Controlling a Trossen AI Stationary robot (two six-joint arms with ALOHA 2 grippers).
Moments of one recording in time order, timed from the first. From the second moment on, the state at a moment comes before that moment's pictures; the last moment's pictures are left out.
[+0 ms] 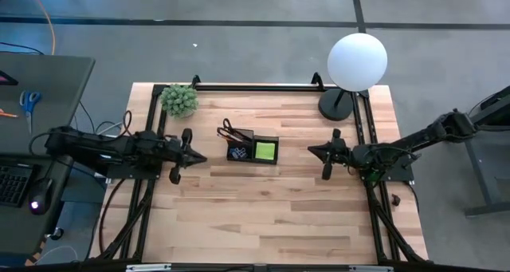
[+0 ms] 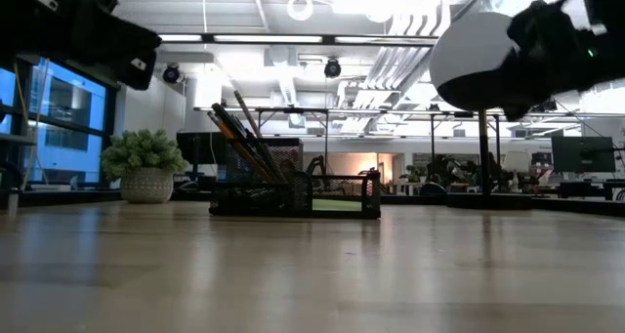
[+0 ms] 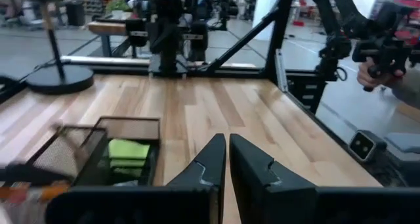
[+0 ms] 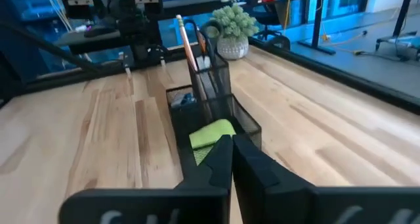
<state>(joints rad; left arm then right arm) 0.03 0.43 0.14 0.19 0.09 -0.07 0.24 0.82 0.11 0.53 0.54 0.20</state>
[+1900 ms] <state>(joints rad) 0.03 0.01 0.10 -0.27 0.13 -0.14 0.24 0.08 0.01 0.09 0.45 0.04</state>
